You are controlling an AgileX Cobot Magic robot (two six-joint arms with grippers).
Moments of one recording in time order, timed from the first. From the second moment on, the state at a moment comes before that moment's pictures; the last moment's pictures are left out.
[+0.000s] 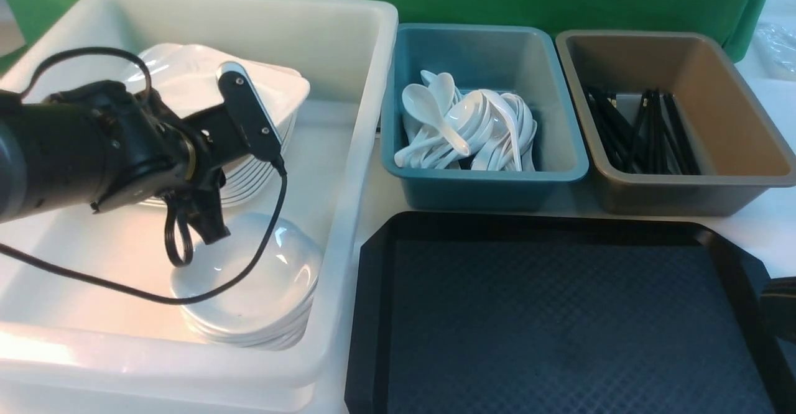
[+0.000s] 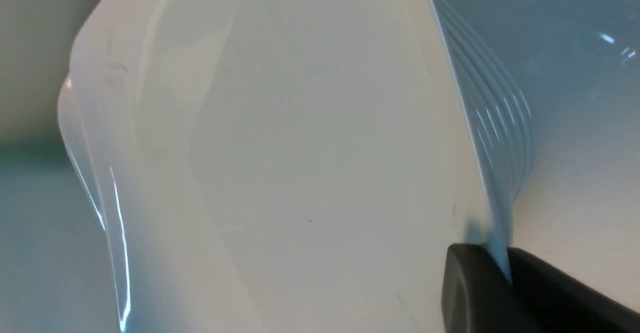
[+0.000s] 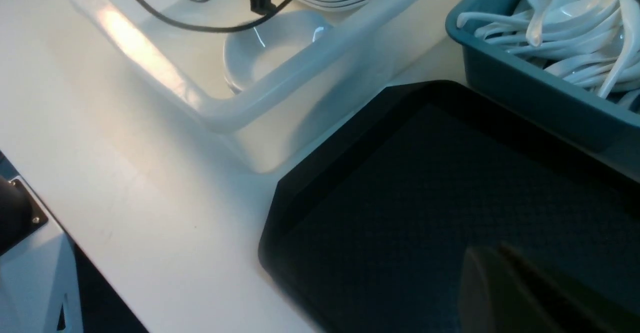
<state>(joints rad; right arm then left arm) 0.78 0.65 -0.90 0.02 0.76 0.09 -0.30 1.67 -1.00 0.82 0.37 0.08</state>
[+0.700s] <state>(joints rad) 0.78 0.65 -0.90 0.05 0.82 0.09 -0.29 1.69 -1.08 0.65 0.28 -0.03</state>
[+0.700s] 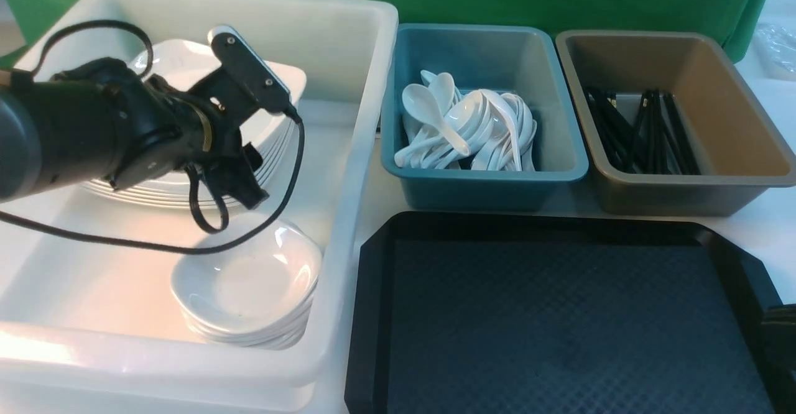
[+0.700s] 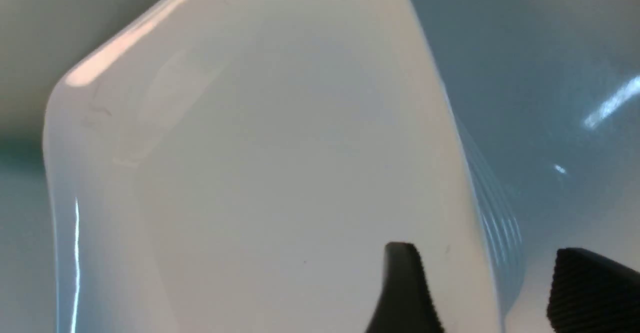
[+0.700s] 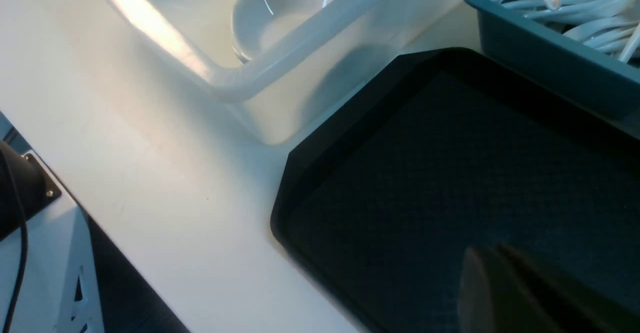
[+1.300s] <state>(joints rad) 0.78 0.65 -0.90 0.05 0.82 0.09 -0.60 1.00 -1.01 0.18 0.27 -0.02</state>
